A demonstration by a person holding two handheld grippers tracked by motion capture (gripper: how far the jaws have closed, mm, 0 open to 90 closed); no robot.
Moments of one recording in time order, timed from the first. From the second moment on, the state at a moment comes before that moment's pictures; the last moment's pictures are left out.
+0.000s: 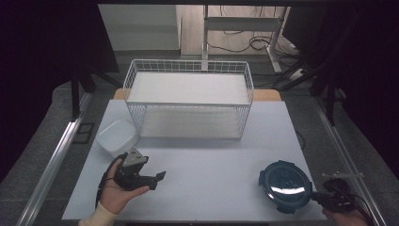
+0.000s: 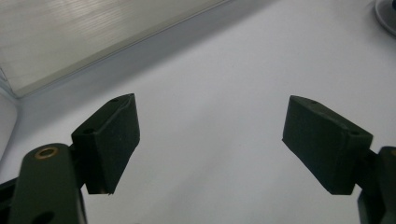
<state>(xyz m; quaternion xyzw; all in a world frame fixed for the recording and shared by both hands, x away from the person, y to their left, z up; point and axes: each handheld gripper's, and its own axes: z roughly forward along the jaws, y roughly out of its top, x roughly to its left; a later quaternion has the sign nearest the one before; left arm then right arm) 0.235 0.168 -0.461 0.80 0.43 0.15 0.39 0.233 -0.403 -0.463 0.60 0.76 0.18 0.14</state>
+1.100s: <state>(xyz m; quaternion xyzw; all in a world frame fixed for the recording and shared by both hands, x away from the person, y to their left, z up) 0.237 0.161 -0.467 0.81 0.42 0.14 0.38 0.250 -0.324 -0.467 0.53 0.82 0.19 0.13</state>
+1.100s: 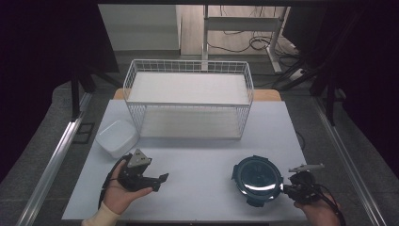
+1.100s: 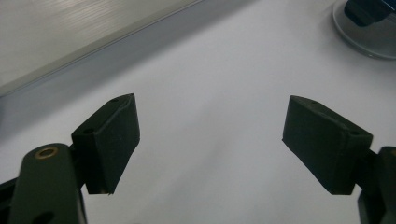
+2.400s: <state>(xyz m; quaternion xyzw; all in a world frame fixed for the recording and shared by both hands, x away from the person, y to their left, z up) 0.241 0.165 -0.471 0.81 0.43 0.14 0.37 0.276 -0.227 -0.470 0.43 0.87 0.18 0.13</state>
